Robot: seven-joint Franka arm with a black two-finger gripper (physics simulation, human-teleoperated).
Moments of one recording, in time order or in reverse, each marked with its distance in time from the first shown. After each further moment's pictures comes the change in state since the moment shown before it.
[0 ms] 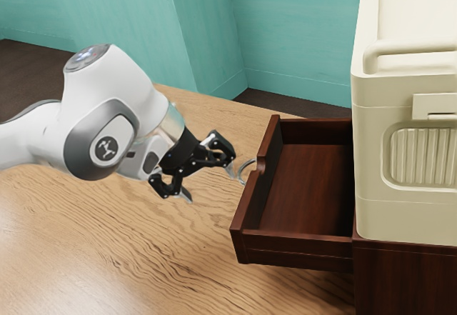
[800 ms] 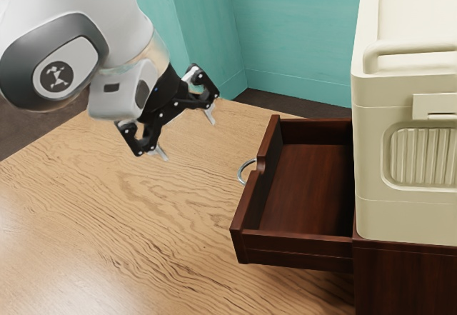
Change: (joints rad) arm -0.002 -0.044 -0.142 0.349 0.226 -0.456 -0.588
